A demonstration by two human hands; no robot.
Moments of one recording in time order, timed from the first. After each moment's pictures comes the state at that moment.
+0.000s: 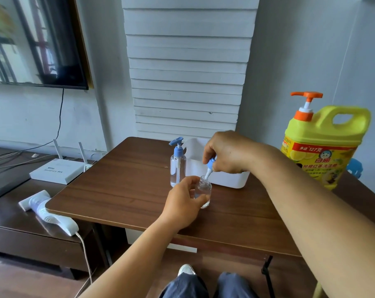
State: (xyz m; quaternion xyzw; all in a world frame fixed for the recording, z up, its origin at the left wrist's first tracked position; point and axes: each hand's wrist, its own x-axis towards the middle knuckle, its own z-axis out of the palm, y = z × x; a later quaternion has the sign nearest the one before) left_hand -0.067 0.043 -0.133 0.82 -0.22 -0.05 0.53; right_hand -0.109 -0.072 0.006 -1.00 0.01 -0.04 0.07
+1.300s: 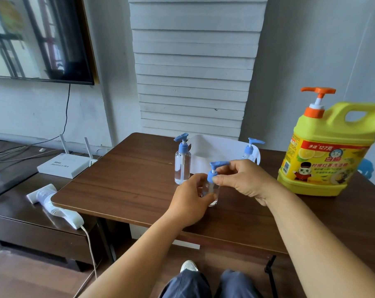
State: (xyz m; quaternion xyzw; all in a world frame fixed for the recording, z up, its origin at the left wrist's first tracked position) left_hand -0.070 0.041 -0.132 0.82 -0.27 -0.03 0.50; right_hand -0.111 -0.105 -0.077 -0.85 0.09 -0.07 0.51
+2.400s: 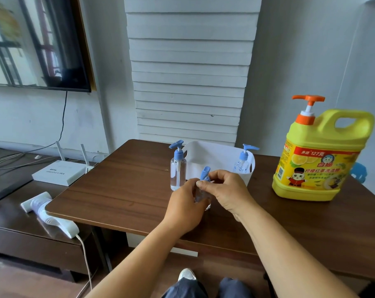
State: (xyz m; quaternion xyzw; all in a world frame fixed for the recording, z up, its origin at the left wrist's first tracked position) left_hand -0.072 0.039 -0.129 0.84 -0.27 0.03 0.47; right_hand -0.104 -0.081 -0.099 -0.81 0.11 -0.16 0.55
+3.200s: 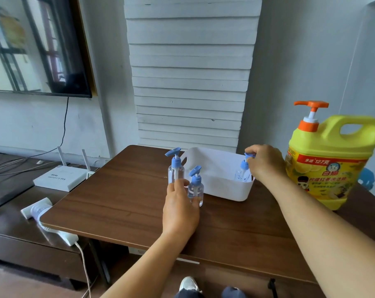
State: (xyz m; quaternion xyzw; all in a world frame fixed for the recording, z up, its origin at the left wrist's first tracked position) left_hand -0.064 0.026 -0.126 0.86 -0.13 0.09 0.48; right_hand -0.059 -0.181 -0.060 -0.90 0.25 -0.28 0.21
